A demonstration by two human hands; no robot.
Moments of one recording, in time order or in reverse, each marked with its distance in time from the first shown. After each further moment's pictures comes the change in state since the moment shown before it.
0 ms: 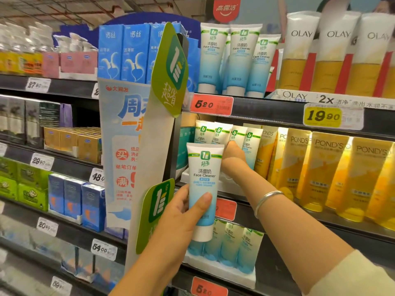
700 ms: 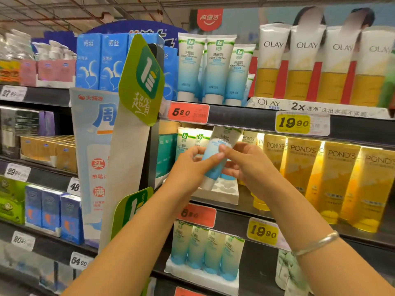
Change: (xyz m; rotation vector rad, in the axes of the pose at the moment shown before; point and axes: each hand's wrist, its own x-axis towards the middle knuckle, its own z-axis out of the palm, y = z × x) left_hand 0.091 0.039 0.047 0.236 -0.007 0.063; right_hand -0.052 0.022 -0.077 0.795 -0.256 -0.195
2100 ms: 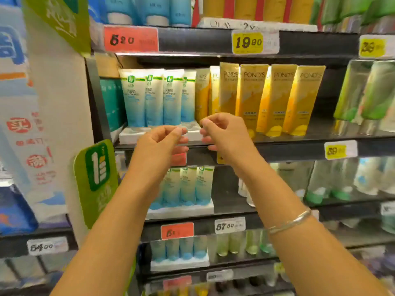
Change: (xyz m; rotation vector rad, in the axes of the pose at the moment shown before) left_hand -0.052 -0.031 -0.006 -0.051 -0.075 -0.040; right_hand -0.075 0.030 0.019 -0.527 0.497 0.048
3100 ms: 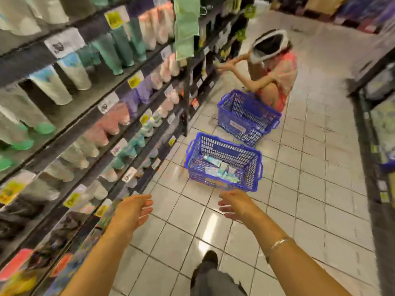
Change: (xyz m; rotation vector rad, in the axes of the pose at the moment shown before) left_hand -0.359 -0.281 0.348 0.284 -0.850 -1.137; right_hand -0.524 0.296 -0.358 0.288 0.796 1.485
